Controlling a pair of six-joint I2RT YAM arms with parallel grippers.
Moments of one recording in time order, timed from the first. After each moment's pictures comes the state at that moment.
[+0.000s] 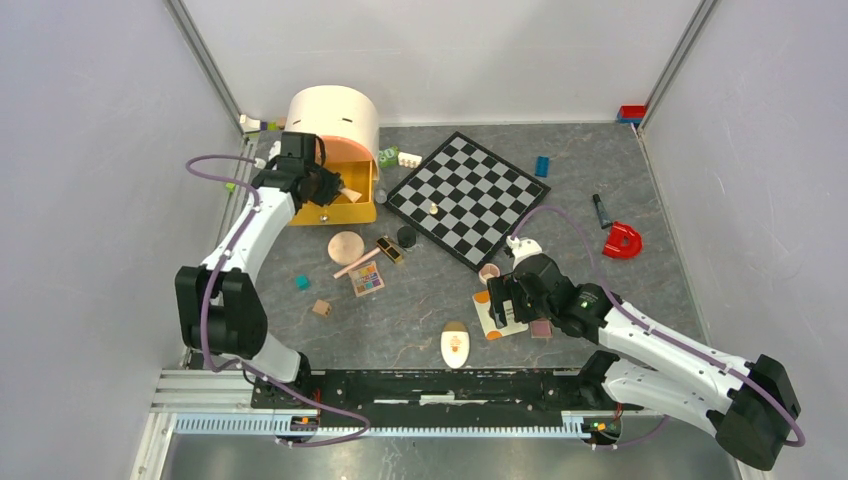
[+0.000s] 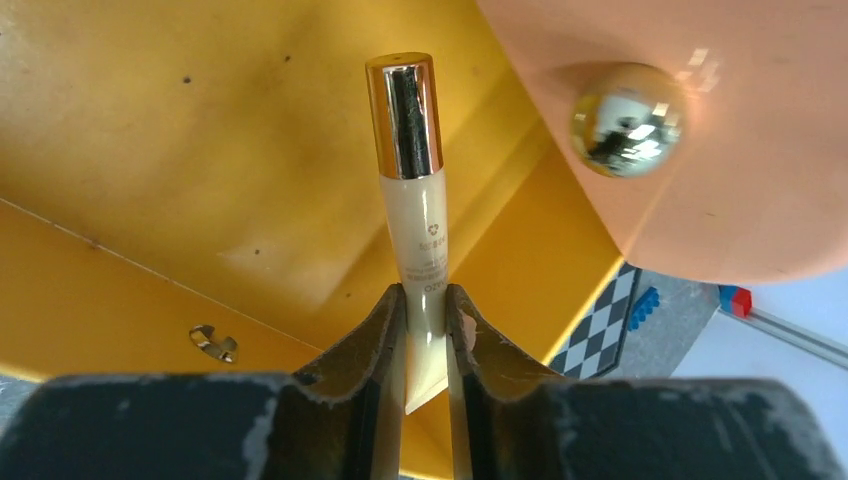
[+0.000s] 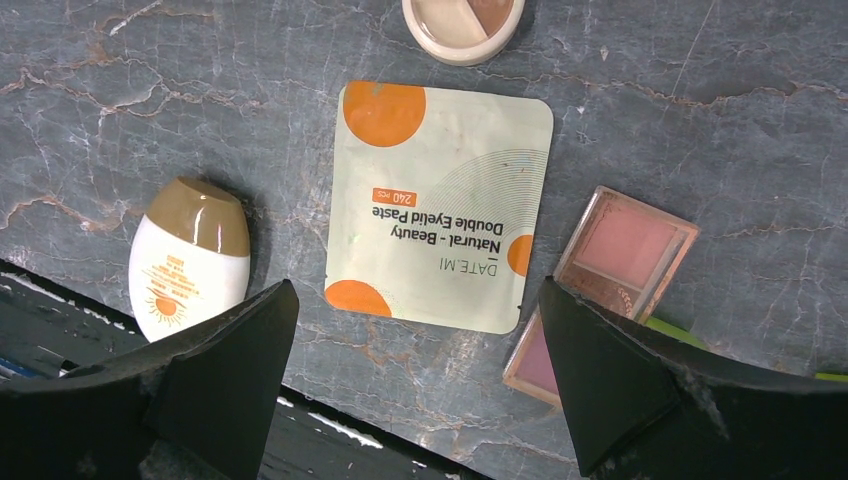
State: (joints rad) left arm -0.12 1.53 1.29 -0.57 -0.09 -1.09; right arm 0.82 0.92 0.57 -0.55 0.16 0.44
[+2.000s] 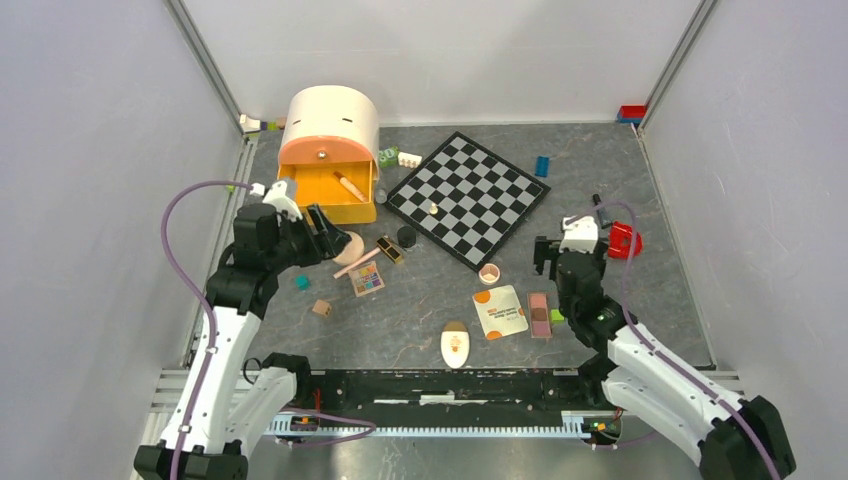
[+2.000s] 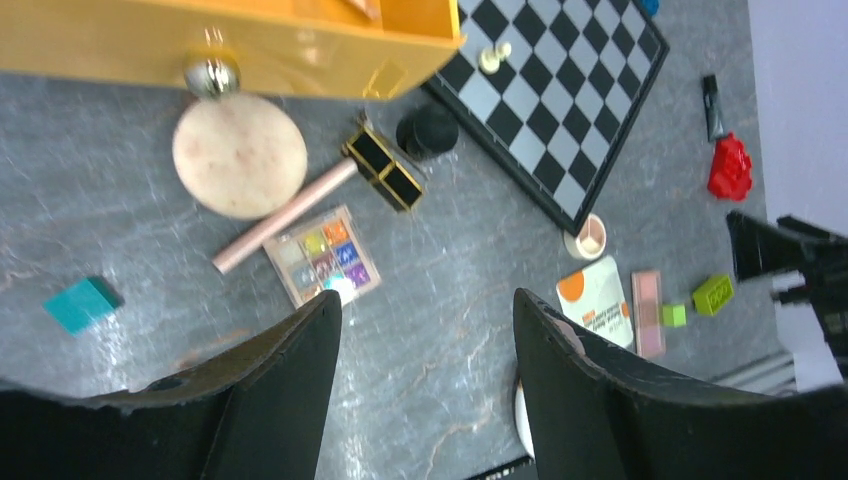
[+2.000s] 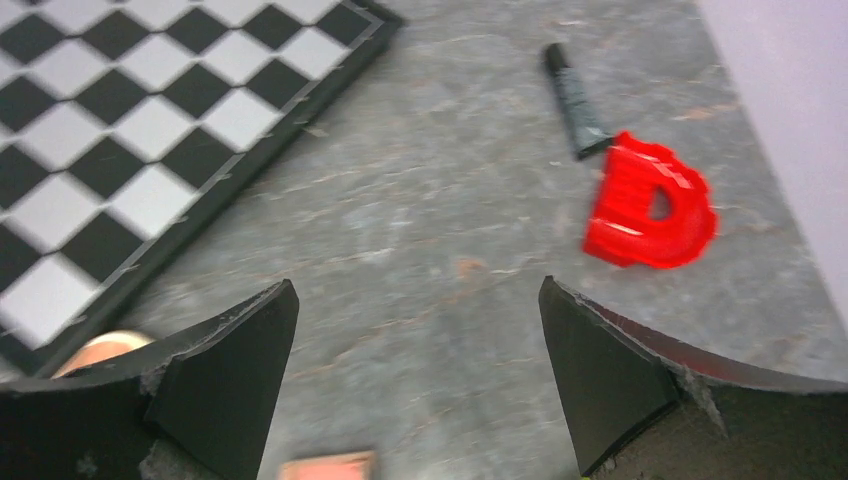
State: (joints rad) left arm -0.12 0.81 0.89 -0.62 0.25 -0.44; right arm 0.58 0.77 0.35 0.04 0.65 0.15
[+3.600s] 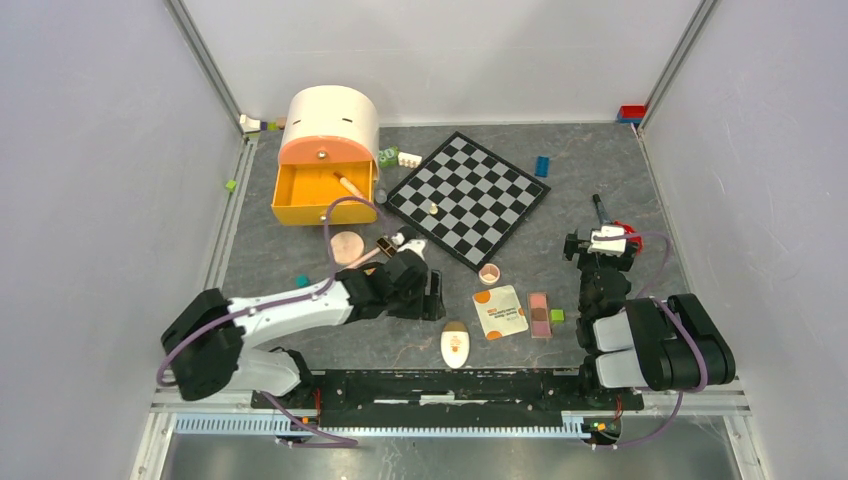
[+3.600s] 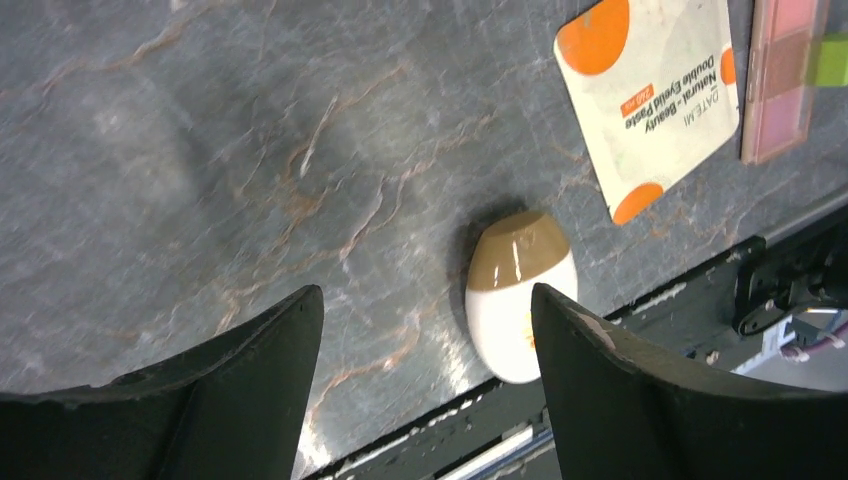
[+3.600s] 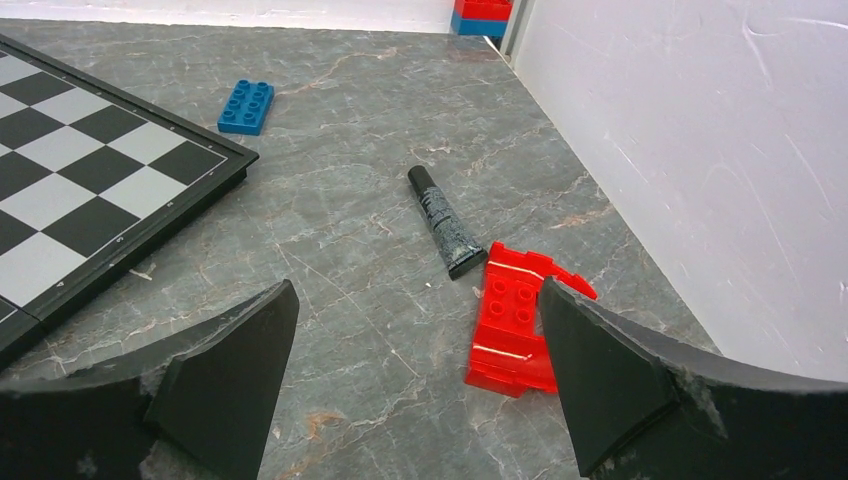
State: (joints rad) left arm -0.97 1.27 0.70 -0.34 -0.06 -0.78; right arm 0.08 1.38 0.01 1.43 0.33 -0.18
